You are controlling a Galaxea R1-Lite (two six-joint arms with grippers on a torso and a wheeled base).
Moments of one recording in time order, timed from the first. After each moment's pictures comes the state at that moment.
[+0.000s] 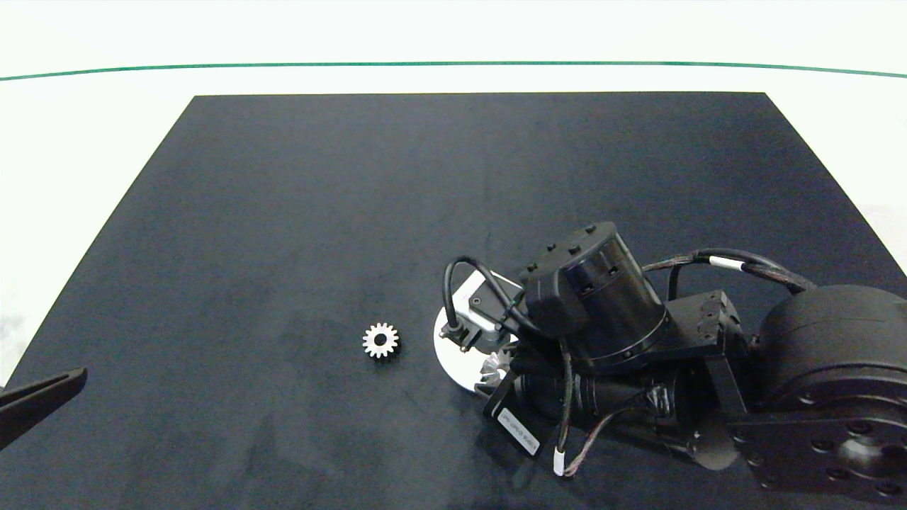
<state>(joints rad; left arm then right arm) -0.19 0.77 -0.88 0.42 0.03 0.15 0.94 1.80 -1.22 0.15 -0.29 -0.19</state>
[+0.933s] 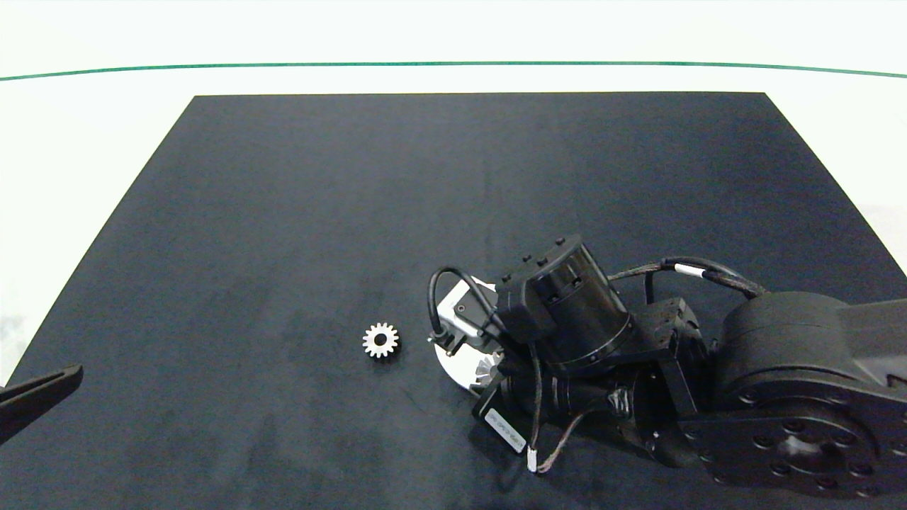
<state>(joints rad) -0.19 0.77 -0.88 0.42 0.03 0.15 0.94 1.84 -1.24 0.14 -0.32 -0.19</state>
